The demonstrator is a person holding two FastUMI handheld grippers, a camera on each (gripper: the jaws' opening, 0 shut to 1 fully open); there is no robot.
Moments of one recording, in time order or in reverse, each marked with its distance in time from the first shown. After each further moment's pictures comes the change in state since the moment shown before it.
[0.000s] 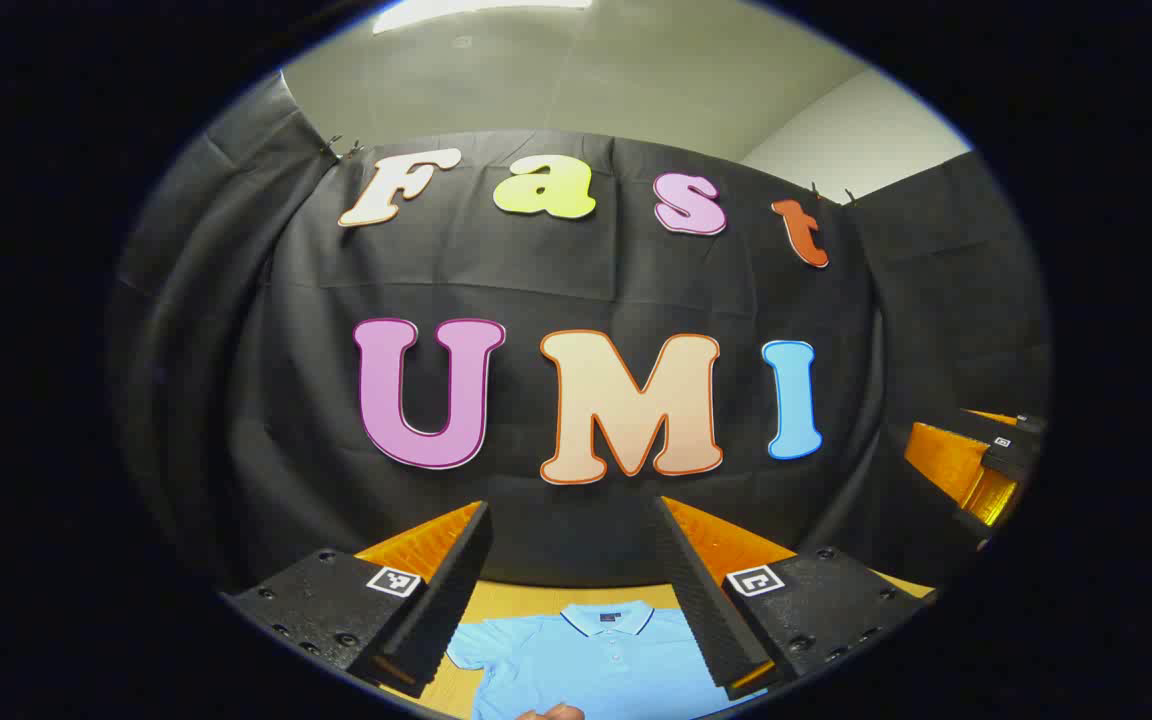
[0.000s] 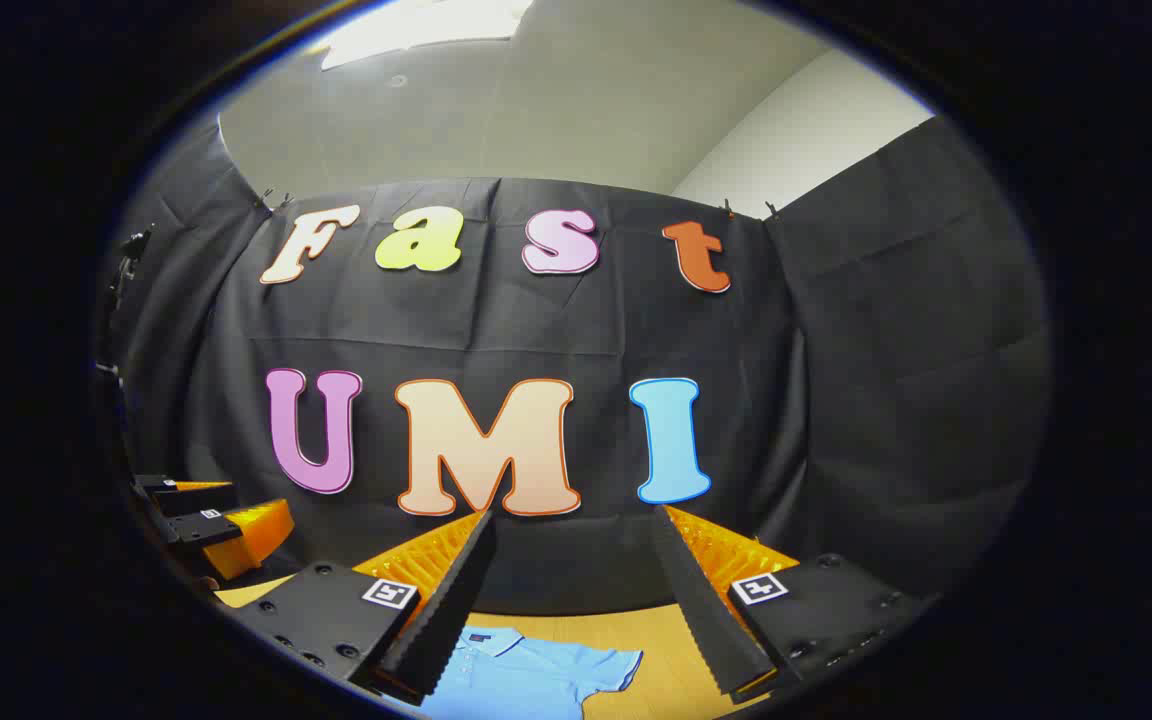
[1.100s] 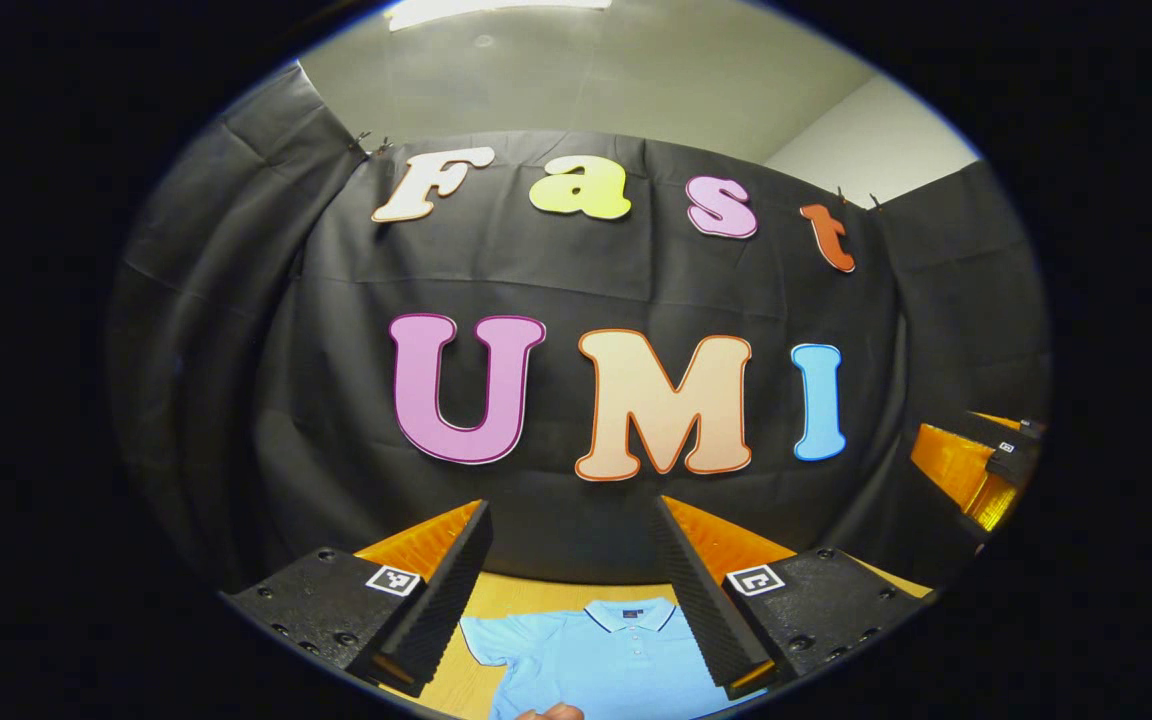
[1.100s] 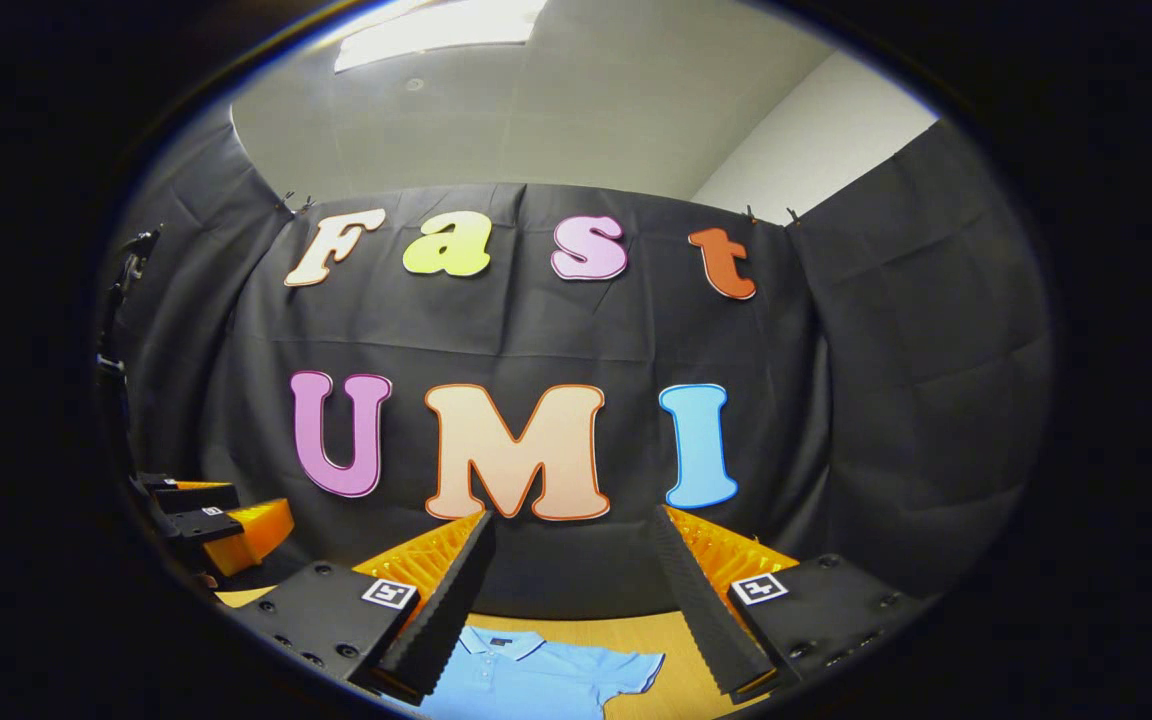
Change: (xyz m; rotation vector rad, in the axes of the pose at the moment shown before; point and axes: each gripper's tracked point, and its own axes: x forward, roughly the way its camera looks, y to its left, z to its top) left arm -0.012 0.037 0.001 -0.016 -0.002 0.072; right arm -0.005 0.036 0.000 -0.002 -0.011 0.062
